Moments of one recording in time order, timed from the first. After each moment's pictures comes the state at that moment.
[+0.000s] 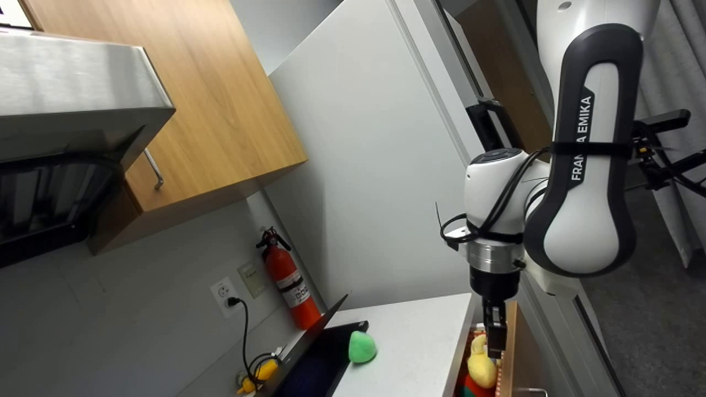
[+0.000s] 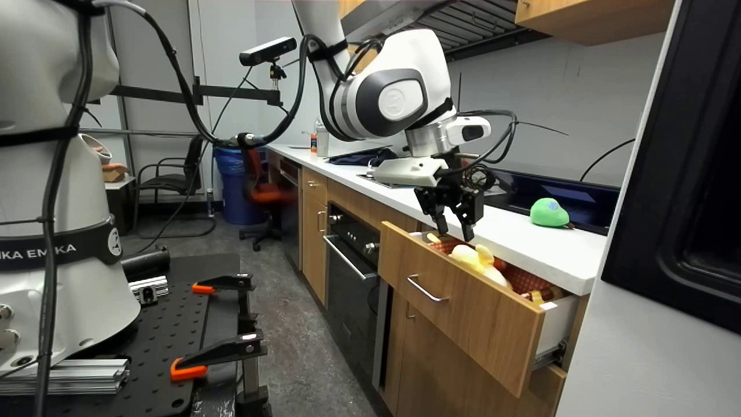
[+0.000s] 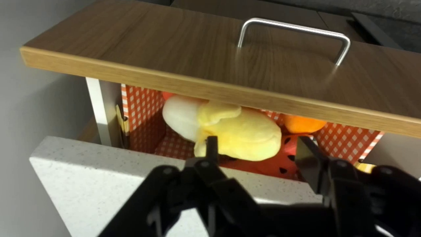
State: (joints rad) arm -0.15 0.27 0.09 -2.42 -0.20 3.10 -0.15
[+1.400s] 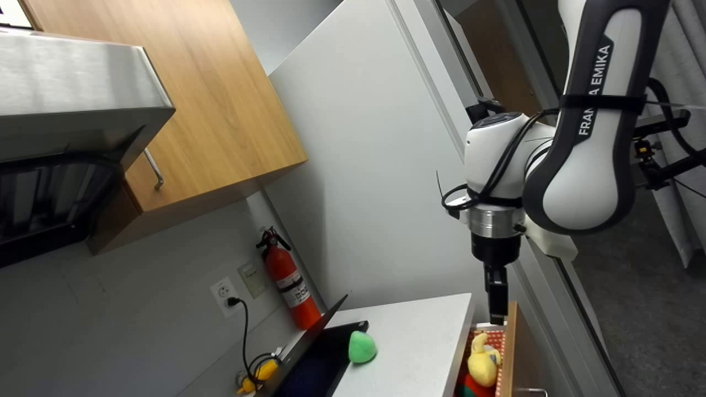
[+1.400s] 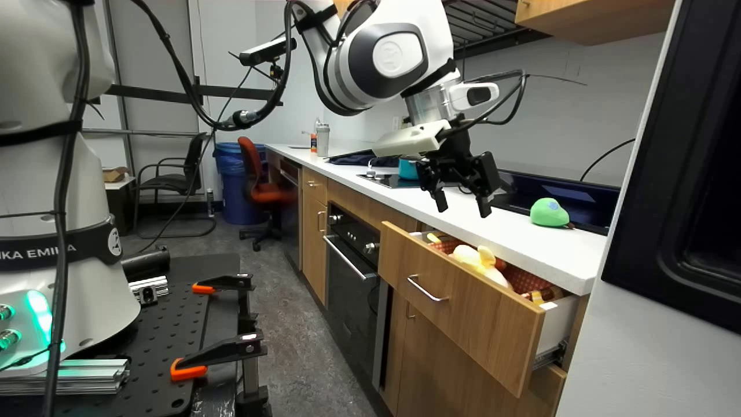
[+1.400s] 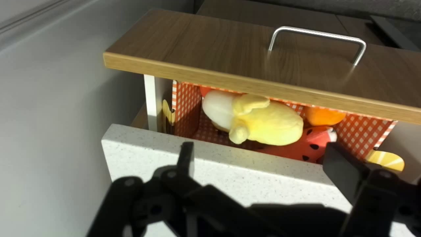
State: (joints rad) arm -0.09 0.11 -0.01 -2.48 -0.21 3.01 -0.14
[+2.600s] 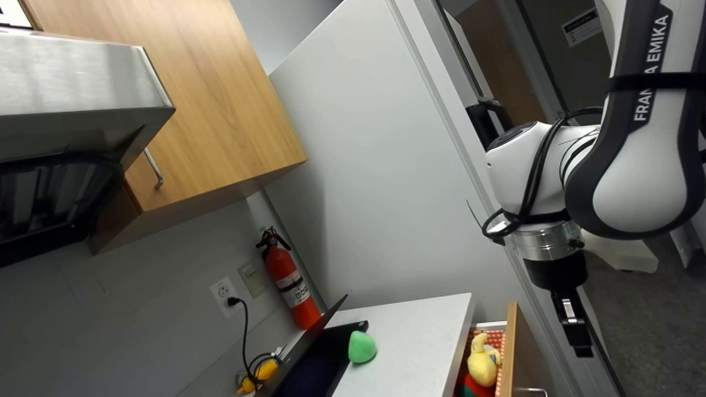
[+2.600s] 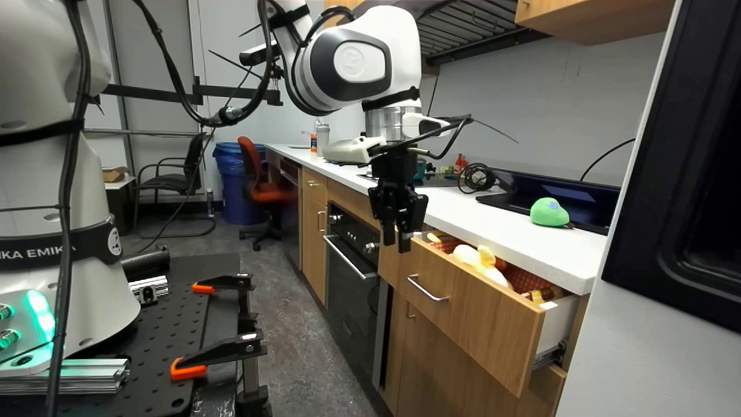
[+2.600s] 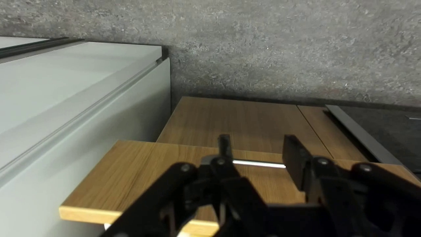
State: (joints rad) arm -0.05 0.03 -0.01 -2.62 -0.17 2.76 -0.07
